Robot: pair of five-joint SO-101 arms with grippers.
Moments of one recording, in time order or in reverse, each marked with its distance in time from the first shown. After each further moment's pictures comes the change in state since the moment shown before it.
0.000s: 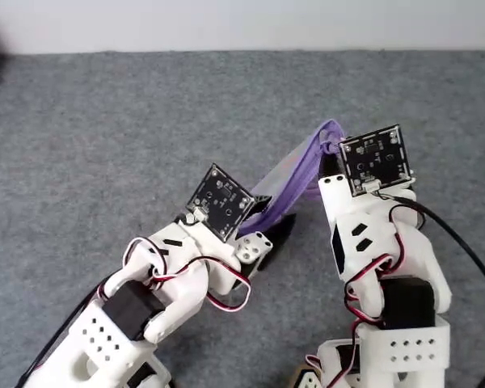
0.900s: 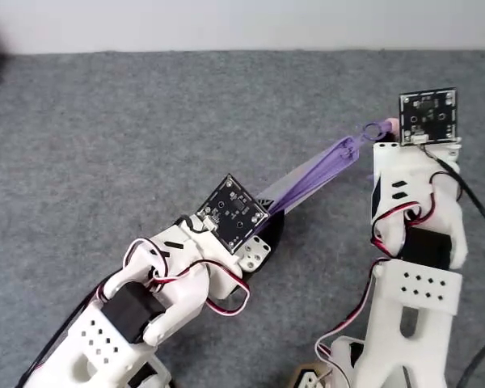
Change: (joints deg) left arm 0.2 -0.7 -1.7 4.3 -4.7; right arm 20.0 18.1 -0.1 -15.5 0.1
